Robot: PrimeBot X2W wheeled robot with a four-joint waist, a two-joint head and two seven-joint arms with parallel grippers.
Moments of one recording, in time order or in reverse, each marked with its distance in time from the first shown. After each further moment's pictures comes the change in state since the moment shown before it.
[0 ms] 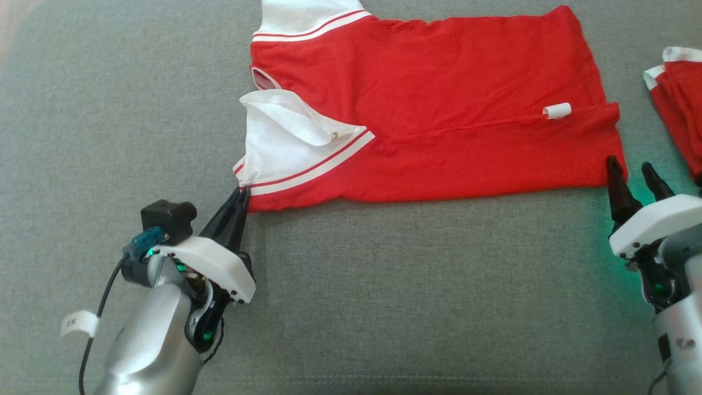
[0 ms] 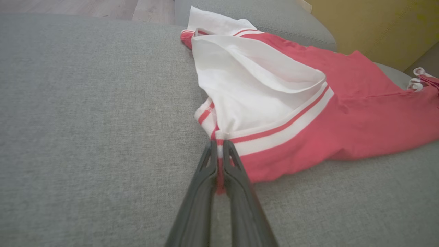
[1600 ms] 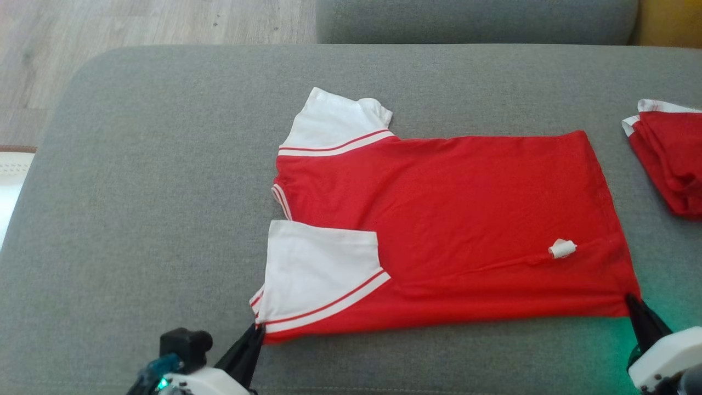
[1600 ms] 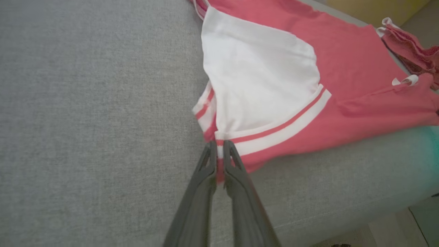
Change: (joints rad) left arm 0.488 0.109 -0.067 -0.426 -0.066 0.123 0.174; right arm 0.475 -0.037 -0.035 -0.248 0.168 0.000 0.080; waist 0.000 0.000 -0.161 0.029
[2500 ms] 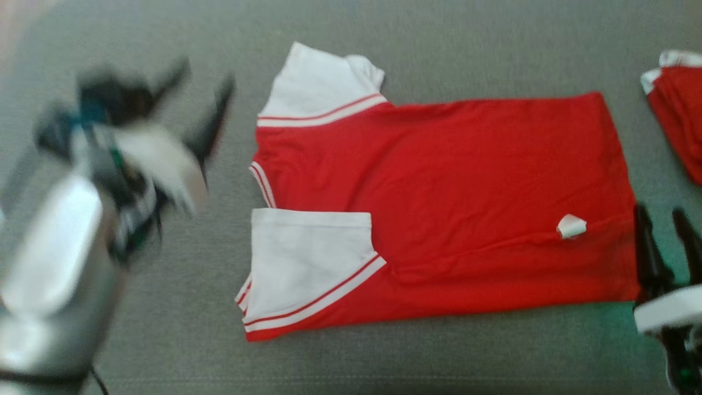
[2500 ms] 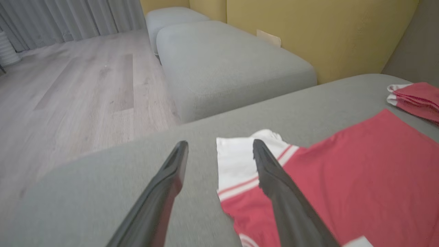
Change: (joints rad) left arm -0.697 0.123 0.034 0.014 0.064 -0.098 0.169; right arm -0.048 0.064 -0.070 -0.295 -0.145 0.000 -0.133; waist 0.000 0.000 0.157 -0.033
